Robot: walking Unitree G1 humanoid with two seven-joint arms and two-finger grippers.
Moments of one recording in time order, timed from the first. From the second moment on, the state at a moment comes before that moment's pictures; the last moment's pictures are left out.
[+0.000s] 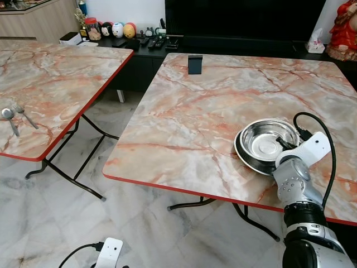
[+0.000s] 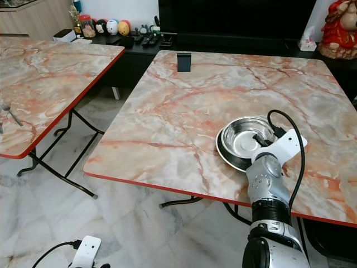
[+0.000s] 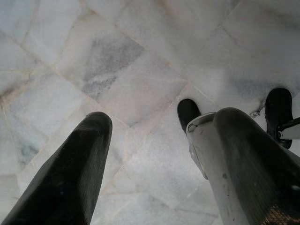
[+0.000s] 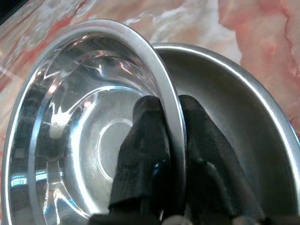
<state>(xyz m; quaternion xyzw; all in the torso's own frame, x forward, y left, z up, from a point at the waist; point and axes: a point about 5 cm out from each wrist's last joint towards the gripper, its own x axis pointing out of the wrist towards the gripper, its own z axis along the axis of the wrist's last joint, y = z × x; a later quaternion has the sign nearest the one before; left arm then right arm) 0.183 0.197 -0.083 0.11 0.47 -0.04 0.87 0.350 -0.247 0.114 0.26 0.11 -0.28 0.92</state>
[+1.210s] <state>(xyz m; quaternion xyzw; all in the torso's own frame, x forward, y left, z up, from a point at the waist) 0.182 0.197 -0.084 0.10 0.48 -0.05 0.87 0.352 -0.255 0.138 0.22 0.08 -0.30 0.93</state>
